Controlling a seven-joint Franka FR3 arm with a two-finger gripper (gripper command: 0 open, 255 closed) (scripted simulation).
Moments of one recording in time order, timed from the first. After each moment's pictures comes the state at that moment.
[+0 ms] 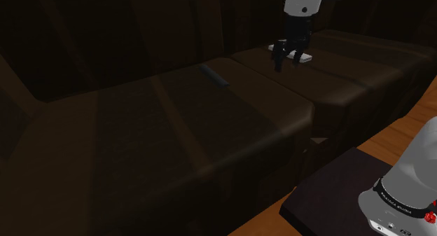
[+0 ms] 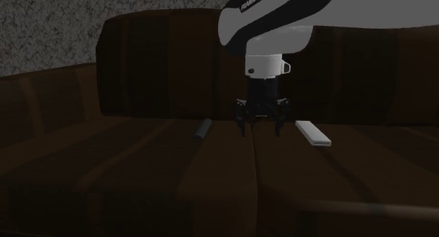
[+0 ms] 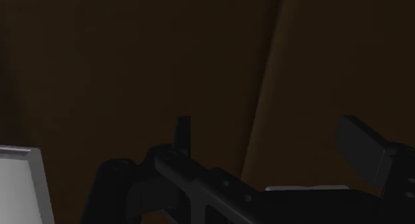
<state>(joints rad) 0.05 -0.44 0.12 -2.07 0.01 1.70 0.26</state>
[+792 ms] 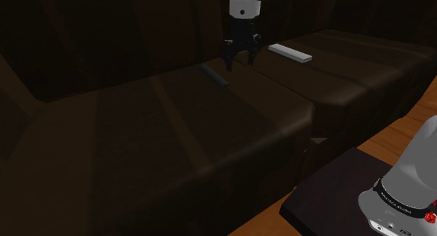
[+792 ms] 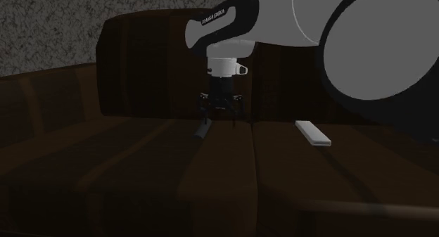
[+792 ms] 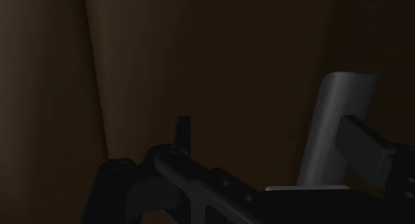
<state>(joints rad) 0.09 0.00 0.23 -1.62 0.01 1.69 0.47</state>
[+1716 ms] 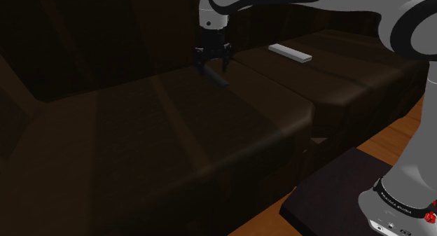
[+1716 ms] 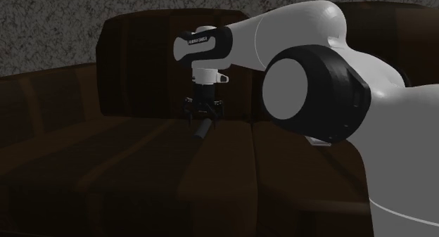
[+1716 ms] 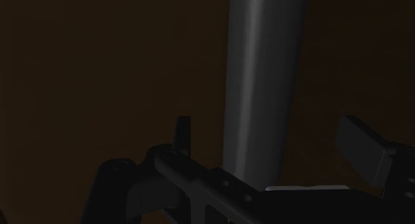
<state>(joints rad) 0.15 0.34 0.26 -1.25 -0.04 1.66 0.59</state>
